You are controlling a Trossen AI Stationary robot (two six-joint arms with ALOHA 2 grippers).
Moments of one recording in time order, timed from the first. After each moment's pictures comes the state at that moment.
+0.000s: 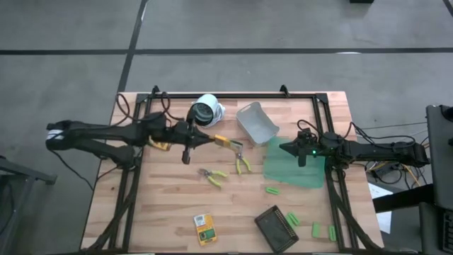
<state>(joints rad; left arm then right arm) 0.09 1.04 0.70 0.35 0.17 0.05 -0.12 0.36 0.01 0.18 0.03 0.70</state>
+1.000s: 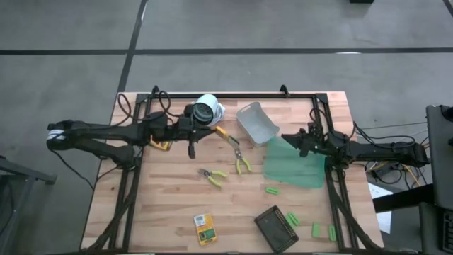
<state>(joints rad) 0.10 1.05 0.70 0.37 -0.01 0.07 -0.12 0.36 0.01 0.36 0.19 0.89</state>
